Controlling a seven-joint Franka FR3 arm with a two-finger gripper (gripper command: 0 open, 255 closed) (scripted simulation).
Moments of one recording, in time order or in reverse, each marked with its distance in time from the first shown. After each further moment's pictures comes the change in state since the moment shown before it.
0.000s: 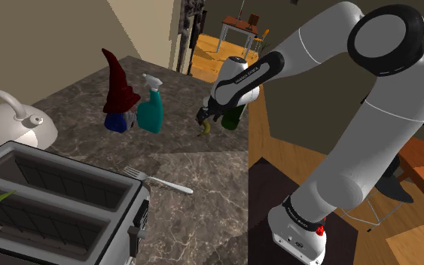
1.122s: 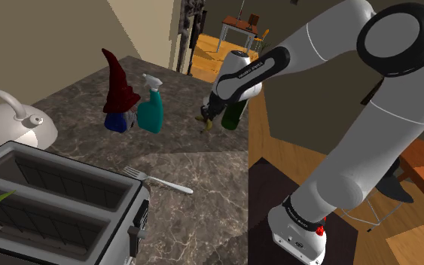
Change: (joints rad) arm 0.001 -0.048 -0.002 0.008 -0.006 -0.055 0.003
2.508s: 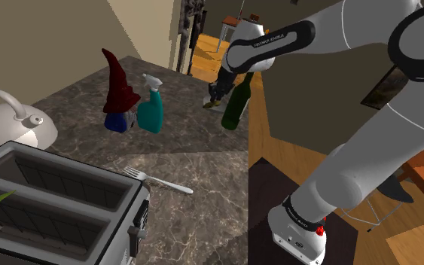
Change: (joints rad) arm -0.017 -0.153 -0.024 0.119 -0.005 -0.271 -0.041
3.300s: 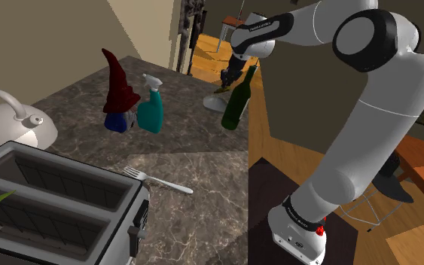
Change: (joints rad) arm -0.136 0.266 -0.099 0.380 0.118 -0.122 -0.298
